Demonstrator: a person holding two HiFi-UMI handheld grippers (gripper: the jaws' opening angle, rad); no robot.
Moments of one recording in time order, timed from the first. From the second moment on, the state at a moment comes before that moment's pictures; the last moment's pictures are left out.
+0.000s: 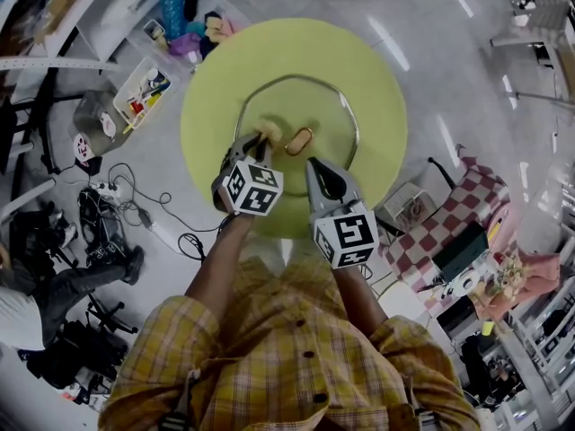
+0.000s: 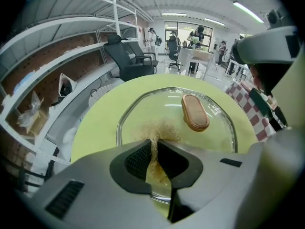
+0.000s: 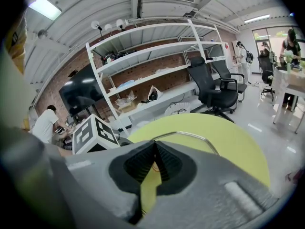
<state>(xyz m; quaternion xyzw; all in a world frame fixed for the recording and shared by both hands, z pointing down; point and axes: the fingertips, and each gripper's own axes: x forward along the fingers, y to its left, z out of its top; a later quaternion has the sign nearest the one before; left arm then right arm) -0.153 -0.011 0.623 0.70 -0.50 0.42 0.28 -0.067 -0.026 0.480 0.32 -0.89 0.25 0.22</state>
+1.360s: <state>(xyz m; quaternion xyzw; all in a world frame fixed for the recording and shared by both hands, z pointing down) -0.193 -0.036 0.630 0.67 -0.53 0.41 0.31 -0.073 -0.031 0.483 0.32 -0.88 0.25 0.22</state>
